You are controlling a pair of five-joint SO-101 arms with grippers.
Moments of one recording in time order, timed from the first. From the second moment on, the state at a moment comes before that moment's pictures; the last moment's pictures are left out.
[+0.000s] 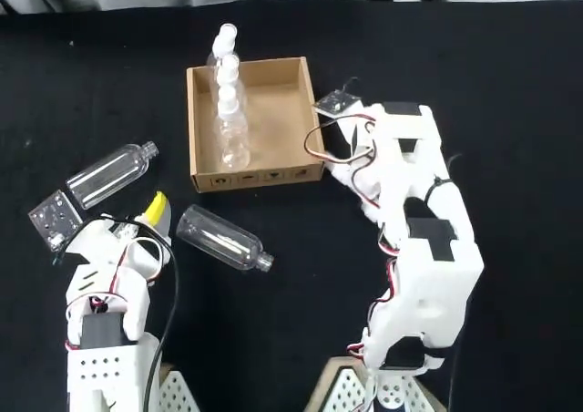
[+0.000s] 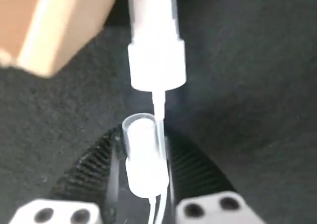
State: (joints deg) left arm -10.9 -97.9 95.1 42.7 30.6; right arm 1.2 24.4 3.2 75.3 43.3
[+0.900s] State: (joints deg) left arm -10.9 -97.9 95.1 42.7 30.6; right arm -13.0 24.4 -1.5 96.8 -9.6
